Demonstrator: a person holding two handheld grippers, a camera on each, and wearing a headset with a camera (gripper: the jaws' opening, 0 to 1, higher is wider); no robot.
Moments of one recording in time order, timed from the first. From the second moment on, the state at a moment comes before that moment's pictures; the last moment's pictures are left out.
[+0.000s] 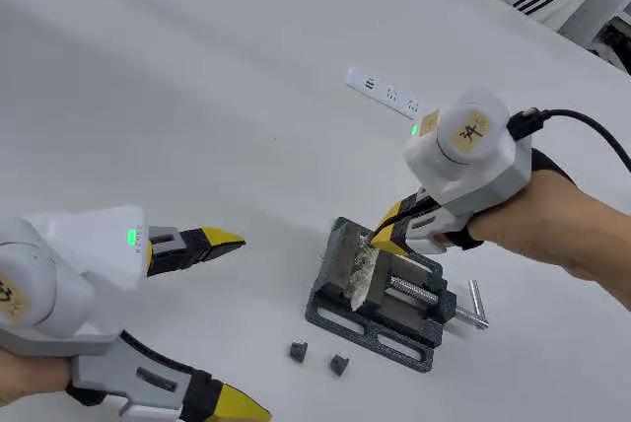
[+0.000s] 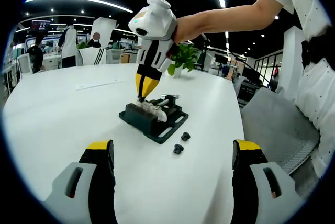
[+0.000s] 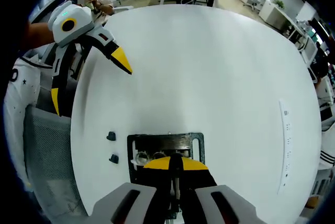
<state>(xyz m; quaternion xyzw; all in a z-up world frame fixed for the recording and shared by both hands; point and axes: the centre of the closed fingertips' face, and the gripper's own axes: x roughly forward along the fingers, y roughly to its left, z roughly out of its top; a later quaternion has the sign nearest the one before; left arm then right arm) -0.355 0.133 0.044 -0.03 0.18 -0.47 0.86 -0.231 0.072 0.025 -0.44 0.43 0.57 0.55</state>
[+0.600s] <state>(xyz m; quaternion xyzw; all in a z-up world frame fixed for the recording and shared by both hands) -0.355 0.132 0.046 -0.03 0.17 -0.47 0.86 -0.235 0.073 0.024 -0.46 0.41 0.57 0.55</state>
